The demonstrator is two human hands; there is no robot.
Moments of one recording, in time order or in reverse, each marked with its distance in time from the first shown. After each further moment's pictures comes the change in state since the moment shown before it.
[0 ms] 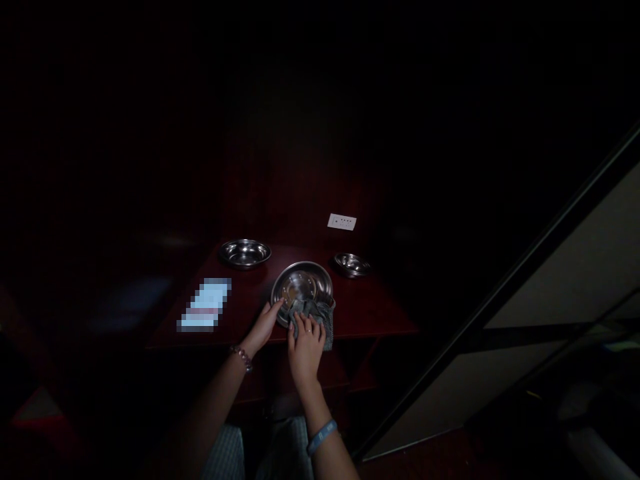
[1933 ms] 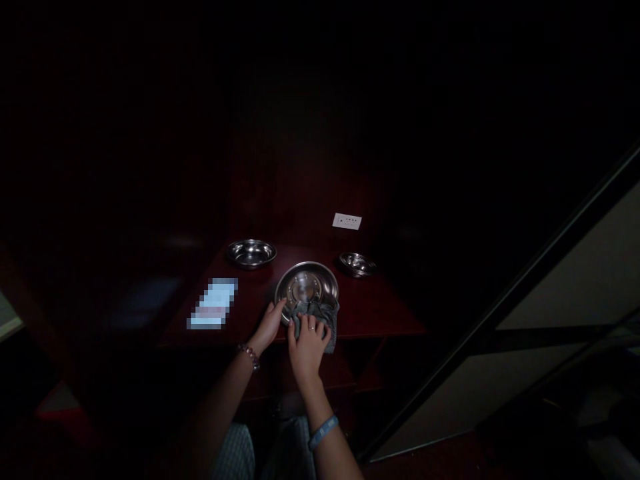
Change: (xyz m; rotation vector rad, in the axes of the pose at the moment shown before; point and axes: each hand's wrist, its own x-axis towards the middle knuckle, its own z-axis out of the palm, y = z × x) left_hand 0.002 0.002 0.002 -0.045 0.131 -0.035; right_hand 0.007 -0.020 -0.008 -0.033 -0.023 0.071
